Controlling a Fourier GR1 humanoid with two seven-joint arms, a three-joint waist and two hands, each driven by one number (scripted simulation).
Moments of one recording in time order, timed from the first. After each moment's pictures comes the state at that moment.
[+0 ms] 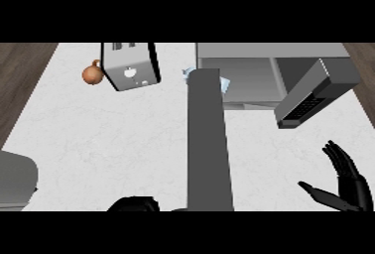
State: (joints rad) left arm 0.35 0.12 -0.43 -1.69 -0.04 -0.17 -0.40; right arm -0.15 -0.33 -0.26 -0.55 -0.09 0.16 -1.01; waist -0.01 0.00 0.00
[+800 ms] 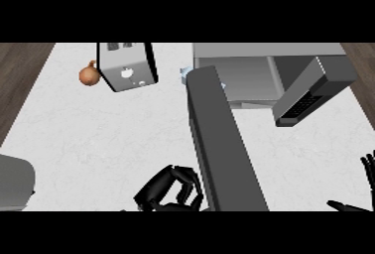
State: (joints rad) left arm -0.05 0.02 -0.50 -1.30 -0.18 -0.16 -0.22; right arm -0.07 -0.44 -0.29 -0.58 -0.17 0.25 -0.98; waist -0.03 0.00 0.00
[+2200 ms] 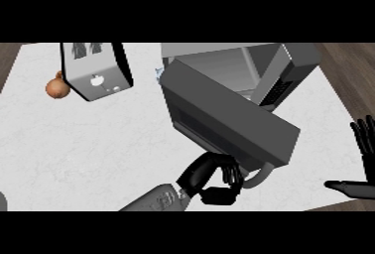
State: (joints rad) left arm -0.53 0.02 -0.98 -1.00 0.30 0.32 -0.25; right arm -0.11 -0.48 -0.15 -0.89 -0.27 0.35 -0.86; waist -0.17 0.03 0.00
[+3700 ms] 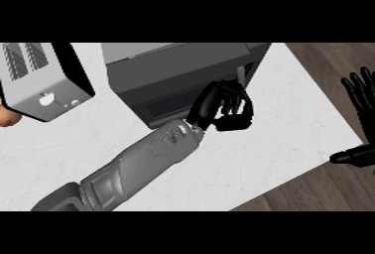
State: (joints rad) left arm -1.01 0.02 -0.88 -0.78 0.57 0.52 -0.25; right arm -0.28 -0.56 -0.07 -1.11 -0.40 0.46 -0.67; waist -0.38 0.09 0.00
